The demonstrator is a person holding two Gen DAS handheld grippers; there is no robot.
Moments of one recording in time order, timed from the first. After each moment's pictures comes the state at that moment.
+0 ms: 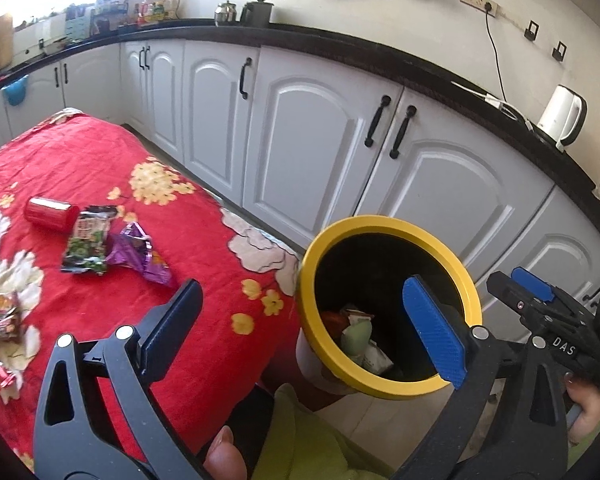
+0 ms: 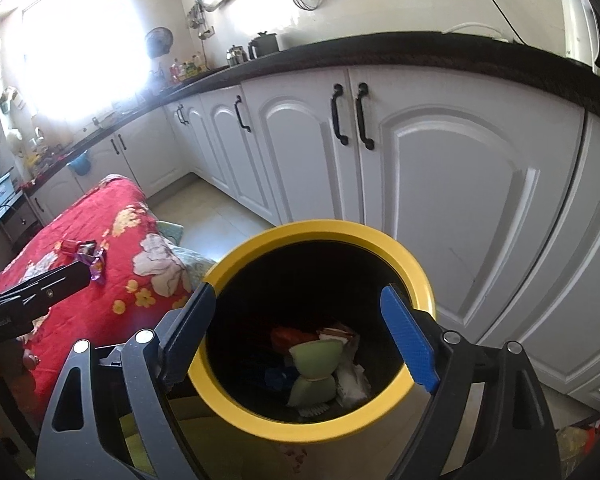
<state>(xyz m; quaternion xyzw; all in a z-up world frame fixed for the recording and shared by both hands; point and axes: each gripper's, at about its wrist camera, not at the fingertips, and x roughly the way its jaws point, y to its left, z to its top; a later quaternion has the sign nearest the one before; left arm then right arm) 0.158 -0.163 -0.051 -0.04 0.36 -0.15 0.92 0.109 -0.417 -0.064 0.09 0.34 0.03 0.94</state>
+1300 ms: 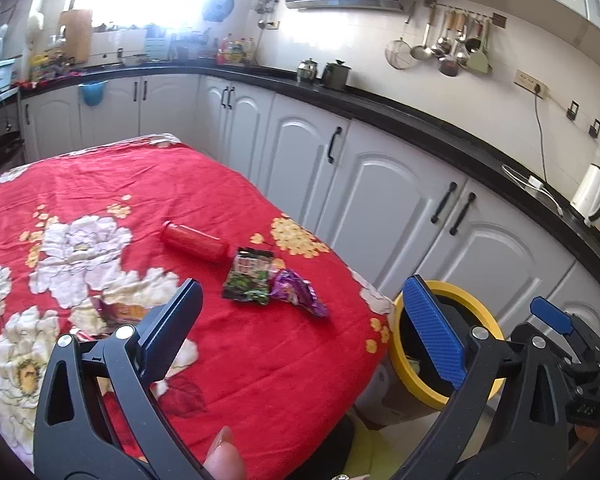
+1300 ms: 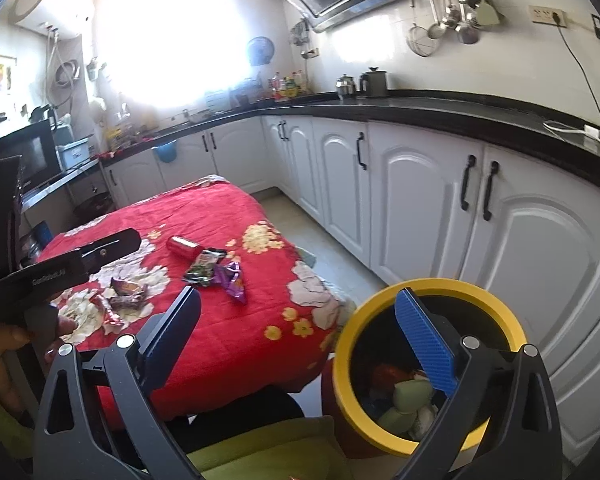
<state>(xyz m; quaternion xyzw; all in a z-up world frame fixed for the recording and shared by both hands) 0.111 -0.033 0.001 -0.10 0.28 -0.04 0.95 0.085 -0.285 0.001 0.03 0.27 0.18 0.95</state>
